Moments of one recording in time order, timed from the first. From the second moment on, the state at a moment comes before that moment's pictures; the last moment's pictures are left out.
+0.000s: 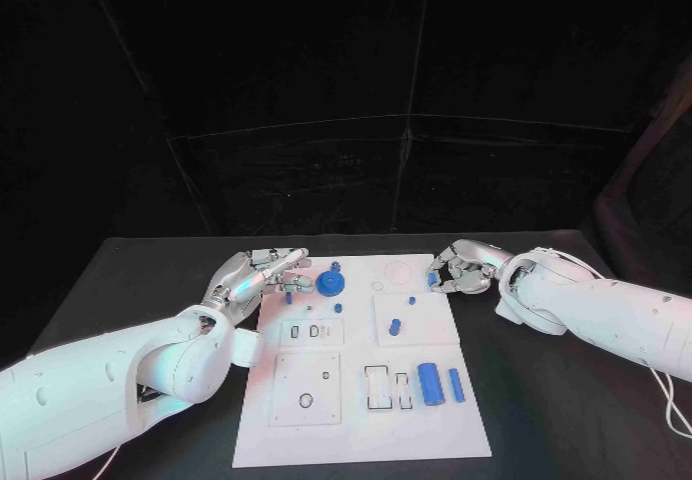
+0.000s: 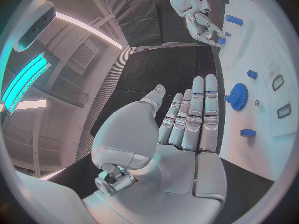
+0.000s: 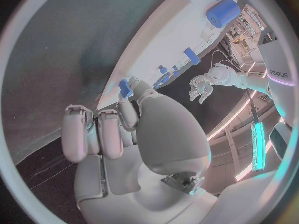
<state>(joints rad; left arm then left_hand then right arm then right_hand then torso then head) 1.14 -0.88 -0.09 1.58 0.00 -0.31 0.55 1.23 0.09 0.14 0.01 0.05 0.88 0.22 0.09 0.07 0.98 0.17 0.08 0.07 1.13 0.11 0.20 0.26 0.17 1.01 0.21 0.38 0.13 1.18 -0.80 -0.02 1.18 -1.26 -0.21 0.13 1.39 -0.06 0.16 0.06 0.25 0.93 0.16 0.10 0.08 1.36 0.06 1.22 1.24 1.47 -0.01 1.46 1.31 0.05 1.42 0.10 1.48 1.31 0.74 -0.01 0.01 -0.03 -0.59</state>
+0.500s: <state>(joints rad) 1.14 -0.88 -0.09 1.58 0.00 -0.31 0.55 1.23 0.09 0.14 0.01 0.05 0.88 0.22 0.09 0.07 0.98 0.17 0.08 0.07 1.13 0.11 0.19 0.26 0.17 1.01 0.21 0.38 0.13 1.18 -0.79 -0.02 1.18 -1.26 -0.21 0.13 1.39 -0.01 0.21 0.05 0.16 1.03 0.13 0.14 0.08 1.37 0.05 1.23 1.25 1.47 -0.02 1.46 1.31 0.05 1.42 0.10 1.48 1.31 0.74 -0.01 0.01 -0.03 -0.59</state>
